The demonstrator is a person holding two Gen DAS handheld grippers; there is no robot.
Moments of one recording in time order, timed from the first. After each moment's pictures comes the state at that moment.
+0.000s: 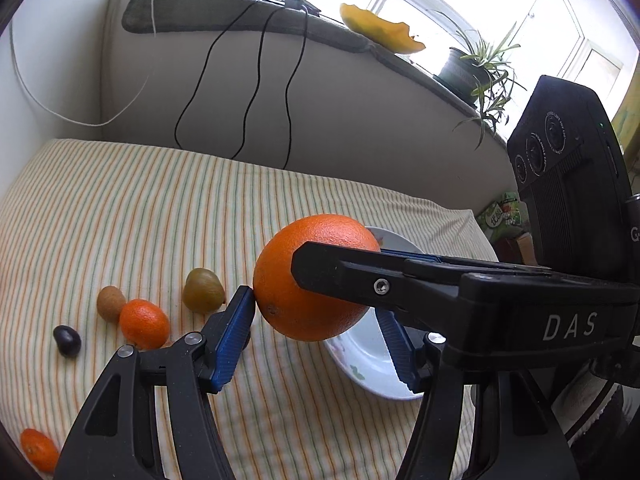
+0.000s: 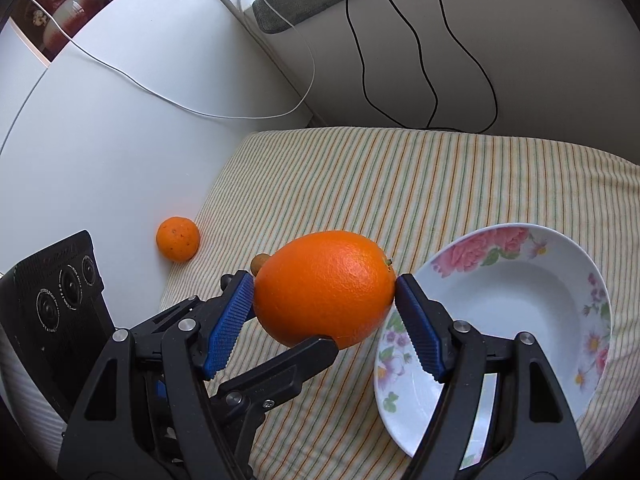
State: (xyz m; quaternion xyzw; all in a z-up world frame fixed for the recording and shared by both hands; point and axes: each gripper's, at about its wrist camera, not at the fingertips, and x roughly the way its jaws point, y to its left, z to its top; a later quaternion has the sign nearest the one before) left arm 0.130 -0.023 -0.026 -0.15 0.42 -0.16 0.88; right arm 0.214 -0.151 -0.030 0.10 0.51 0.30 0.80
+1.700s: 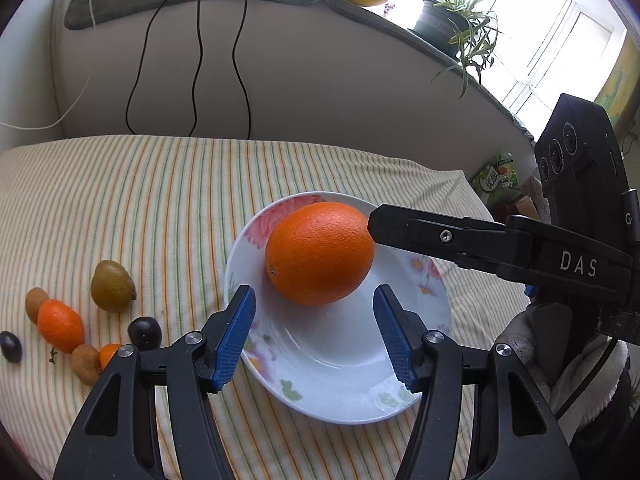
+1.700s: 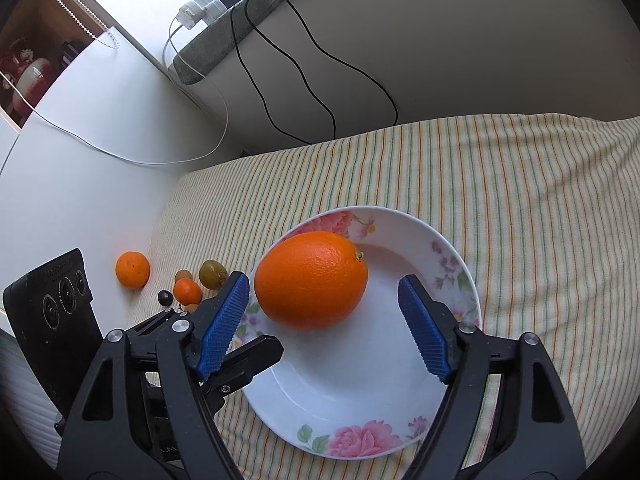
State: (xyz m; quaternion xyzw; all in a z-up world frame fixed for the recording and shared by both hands) left arm 0.152 -0.090 -0.047 -0.11 0.45 -0.19 0.87; right arm 0.204 -0.254 -0.054 0.15 0.49 0.21 0.83
